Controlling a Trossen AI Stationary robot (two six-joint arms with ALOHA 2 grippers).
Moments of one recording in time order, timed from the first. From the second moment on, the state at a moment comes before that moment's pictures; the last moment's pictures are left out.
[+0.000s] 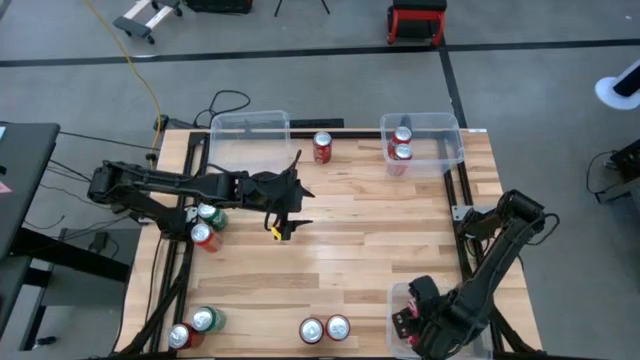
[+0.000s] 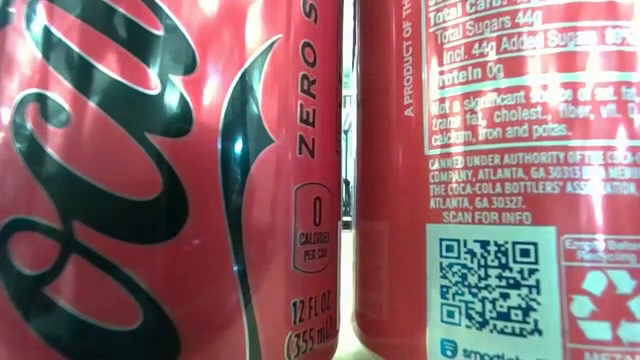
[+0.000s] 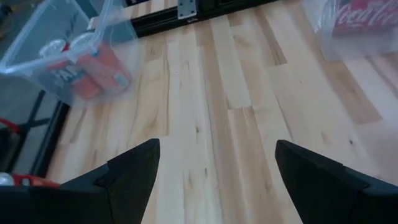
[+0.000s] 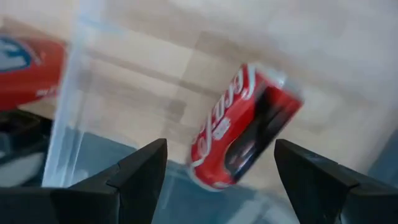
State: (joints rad) left arm -0.01 1.36 1.06 -0.23 -0.10 0.28; right arm 0.91 1.76 1.52 -1.22 0.10 2.22
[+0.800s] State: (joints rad) left arm 0.15 1.41 1.06 -0.11 0.03 0.49; right arm 0.88 1.76 1.16 -0.77 -0.19 2.38
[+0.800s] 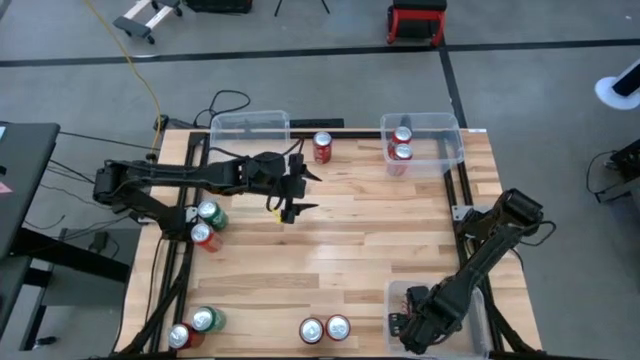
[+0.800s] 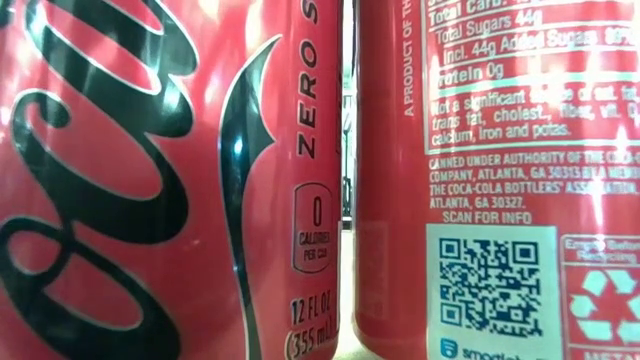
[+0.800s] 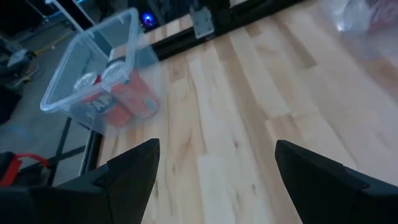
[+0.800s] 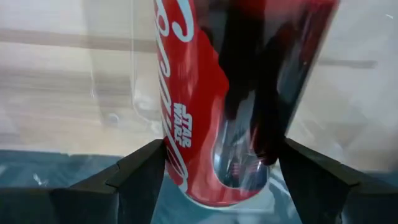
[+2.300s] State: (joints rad) left arm 0.14 1.45 1.05 -0.10 0.03 0.44; right arm 0.84 1.74 1.04 -0.70 -0.28 2.11
